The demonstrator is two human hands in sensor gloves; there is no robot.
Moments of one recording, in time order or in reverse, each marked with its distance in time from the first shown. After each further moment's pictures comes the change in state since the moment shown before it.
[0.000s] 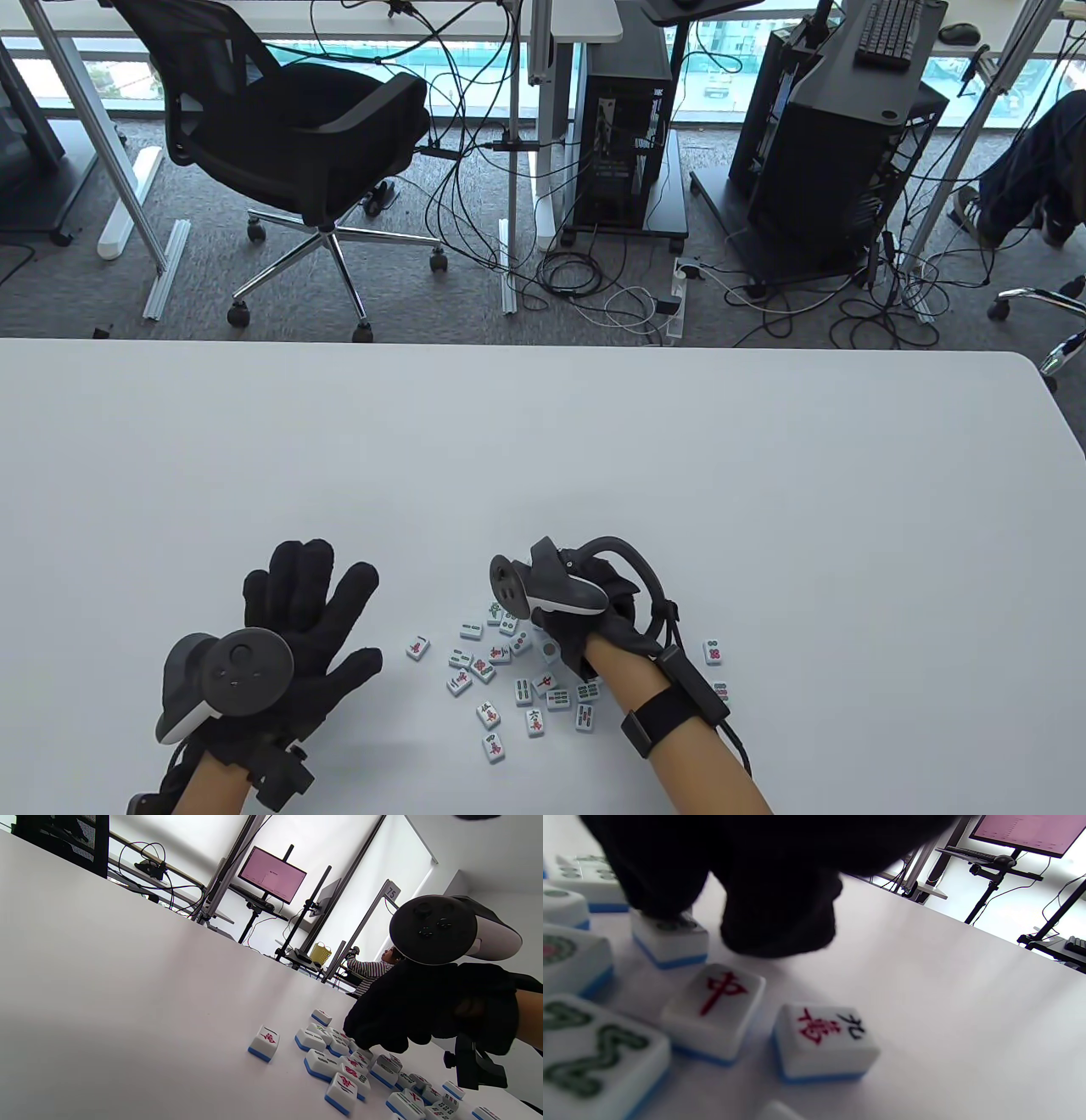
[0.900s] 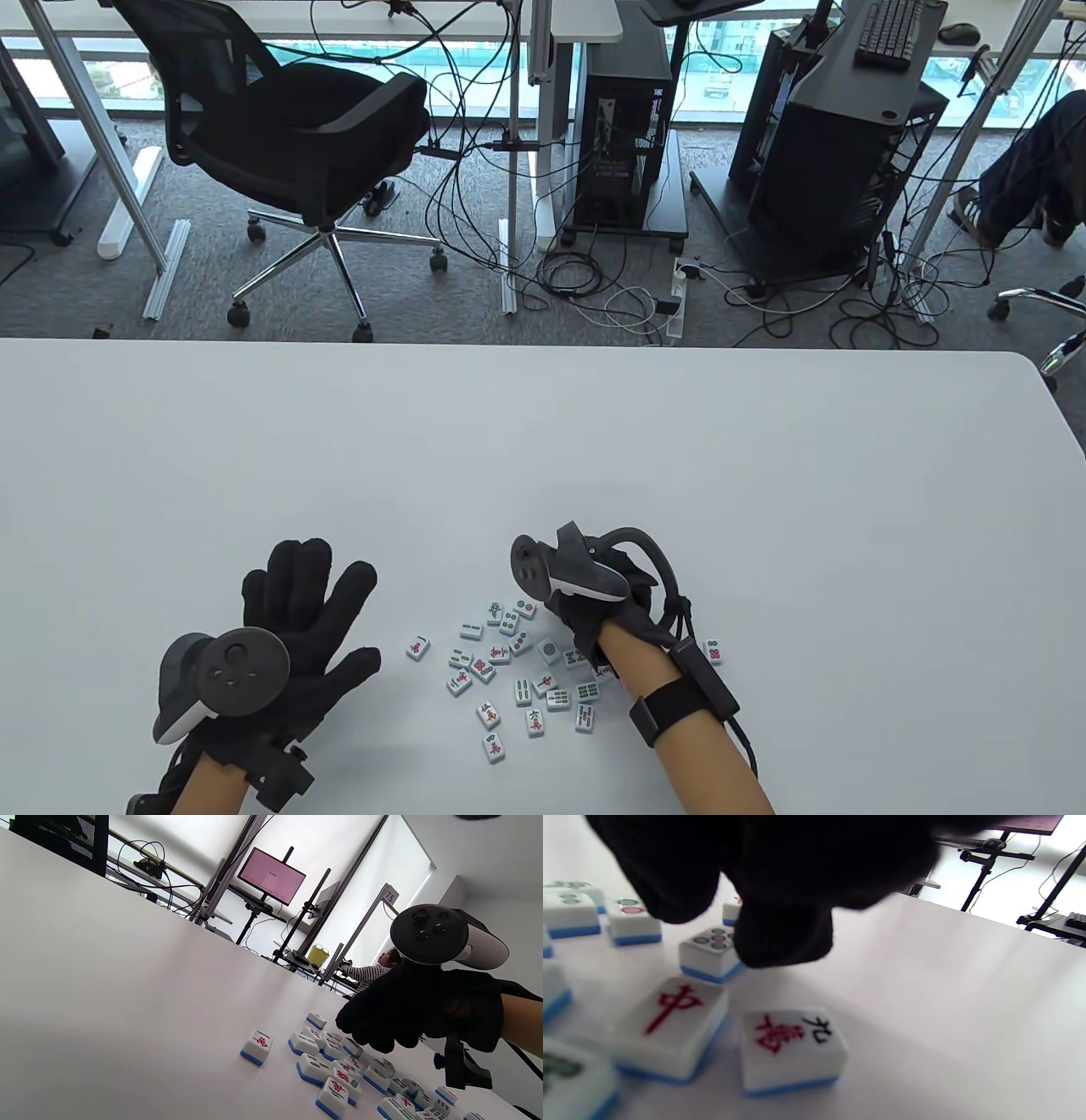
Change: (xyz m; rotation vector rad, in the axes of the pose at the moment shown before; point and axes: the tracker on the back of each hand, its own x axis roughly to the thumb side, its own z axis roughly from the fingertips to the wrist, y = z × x) left_hand -0.002 0.002 0.001 0.005 -0.002 0.022; right_hand -0.017 -0.001 0.001 -0.015 -0.025 -0.121
